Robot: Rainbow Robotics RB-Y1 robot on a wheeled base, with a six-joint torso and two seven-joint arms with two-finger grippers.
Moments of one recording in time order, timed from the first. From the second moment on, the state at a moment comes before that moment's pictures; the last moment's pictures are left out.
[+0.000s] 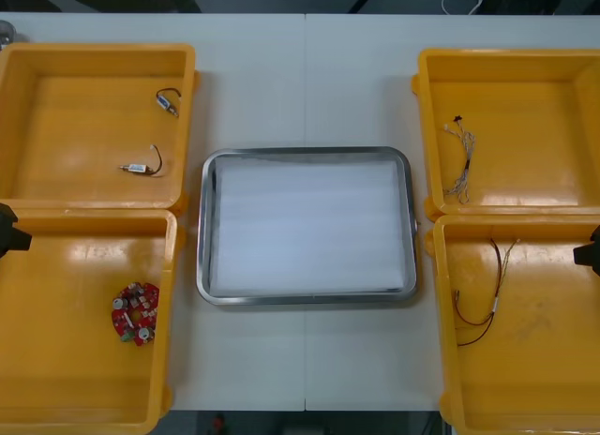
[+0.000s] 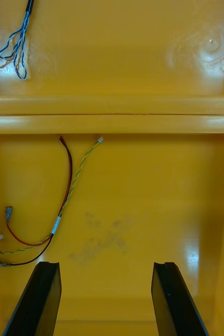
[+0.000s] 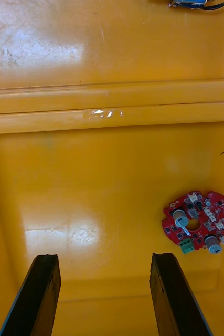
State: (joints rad) right arm -0.04 -0.61 -0.42 -2.36 -0.76 1.92 1.38; left arm -0.11 0.77 0.40 -2.22 0.89 1.91 -1.34
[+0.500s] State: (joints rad) right arm -0.04 -0.61 -0.42 -2.36 -0.76 1.92 1.38; left arm -0.11 0.77 0.40 -2.22 0.89 1.91 -1.34
